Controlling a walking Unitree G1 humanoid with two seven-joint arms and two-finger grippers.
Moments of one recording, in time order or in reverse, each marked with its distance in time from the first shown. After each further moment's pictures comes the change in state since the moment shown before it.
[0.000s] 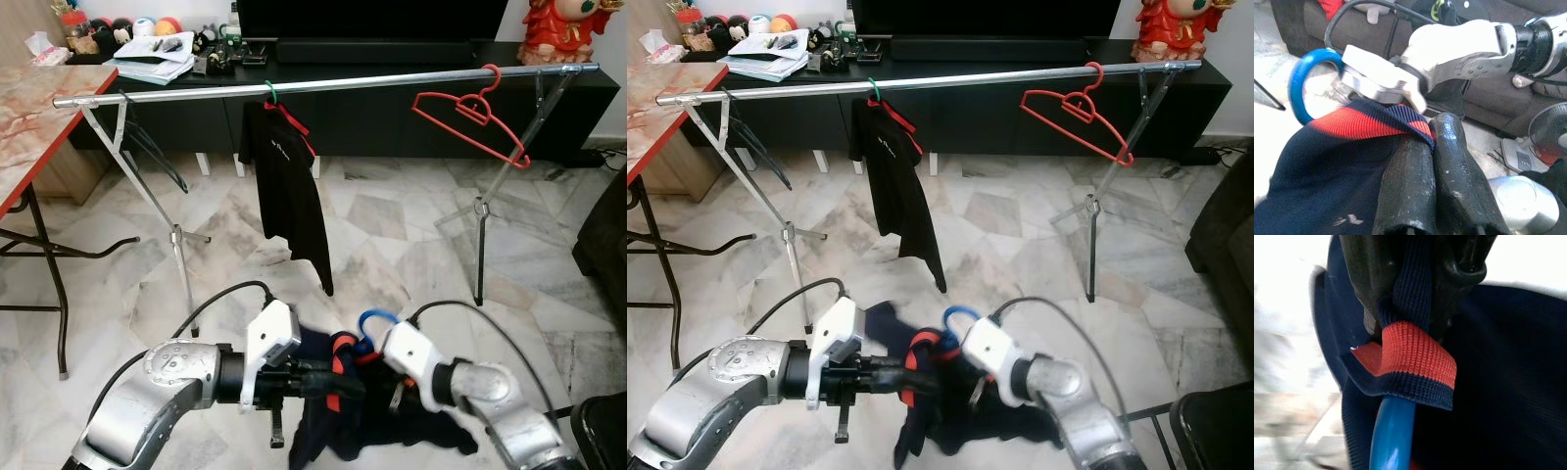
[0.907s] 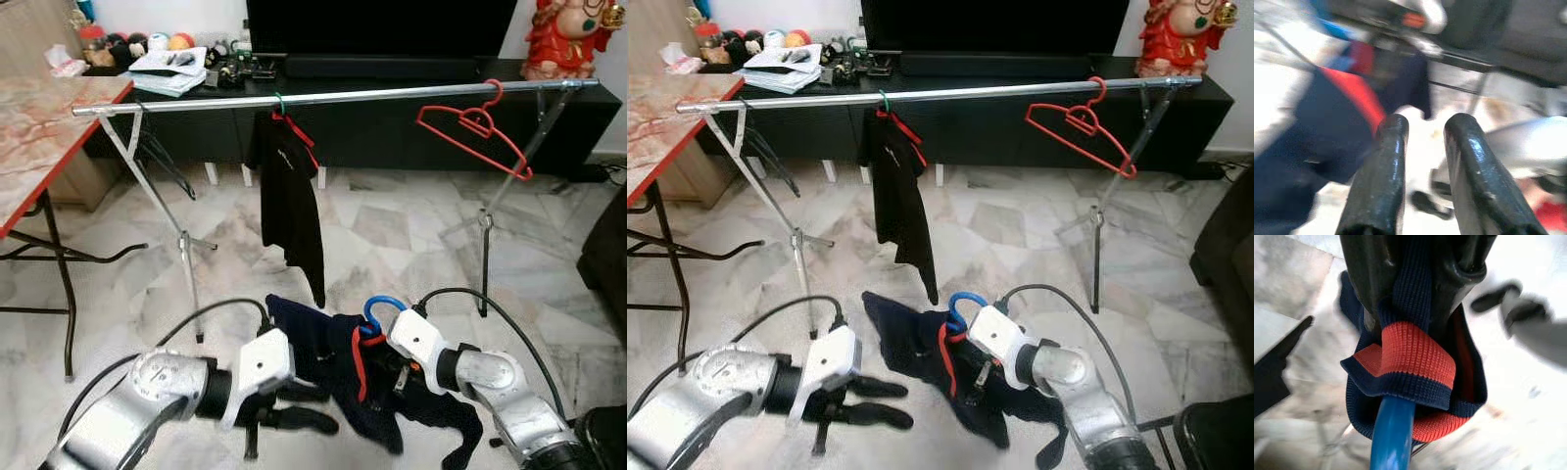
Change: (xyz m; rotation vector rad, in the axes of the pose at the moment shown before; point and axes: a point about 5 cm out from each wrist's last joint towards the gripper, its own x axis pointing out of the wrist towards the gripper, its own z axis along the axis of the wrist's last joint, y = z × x) left arm -0.023 0.015 -0.003 0.140 0.198 0.119; right arm -0.019 -0.030 -0.002 -0.140 0.057 -0.105
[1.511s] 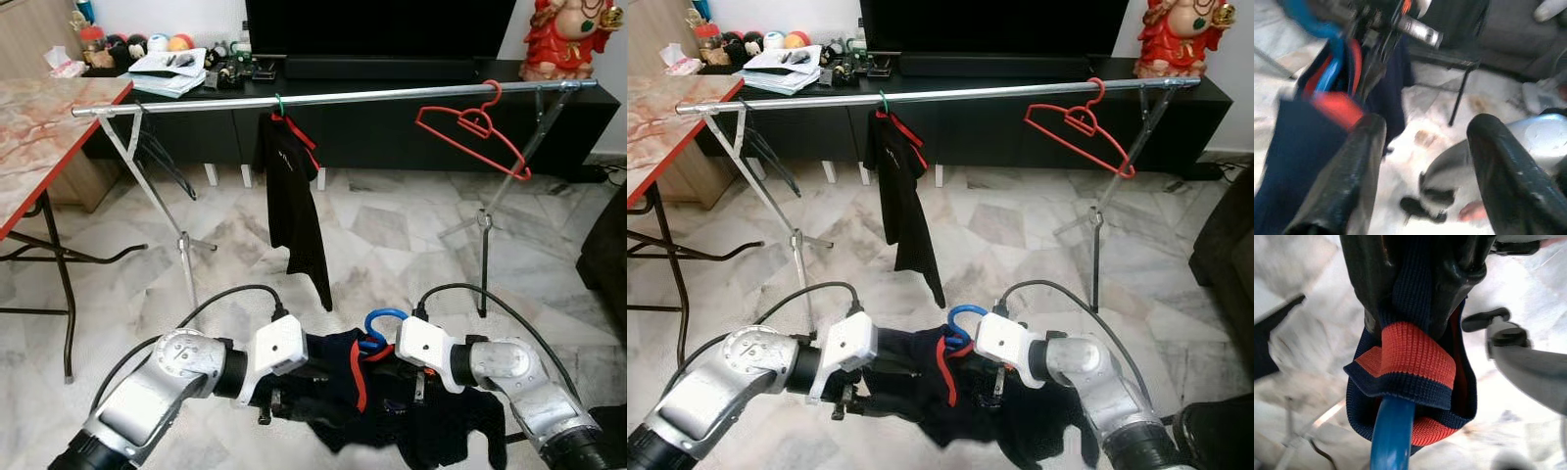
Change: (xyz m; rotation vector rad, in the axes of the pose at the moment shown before) left arm 0.042 -0.006 -0.006 -0.015 -0.032 -0.184; right arm -0.003 -0.002 0.019 -0.136 -0.018 0.122
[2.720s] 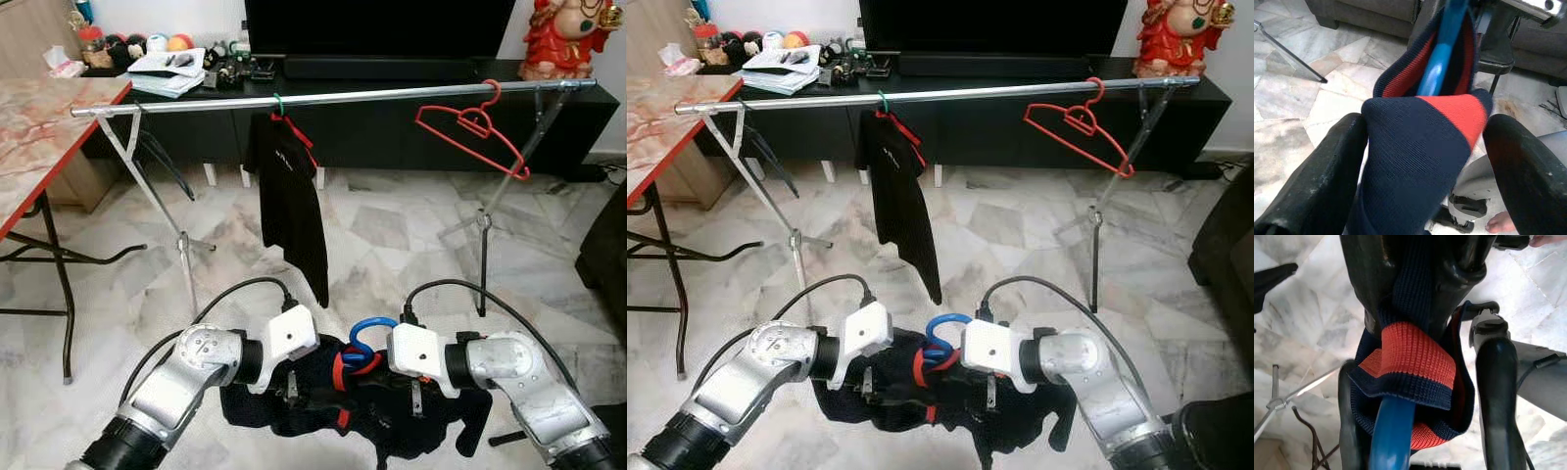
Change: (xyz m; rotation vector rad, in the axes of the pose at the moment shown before) left arm -0.001 0.027 -0.008 0.034 0.012 0.147; right arm -0.010 0.007 0.032 -0.071 -0.071 0.075
